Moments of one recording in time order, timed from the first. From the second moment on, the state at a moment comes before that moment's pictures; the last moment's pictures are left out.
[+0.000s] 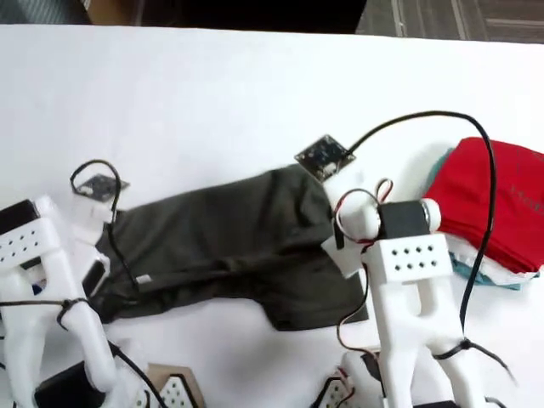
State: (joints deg) left arm -36.4 -25.9 40.8 94.4 -46.0; right arm -11.8 -34.9 35.3 86.8 30.7
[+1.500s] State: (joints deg) left arm -37.4 12.1 18.4 63.3 -32.0; right arm -11.8 -35.0 36.7 85.6 30.8
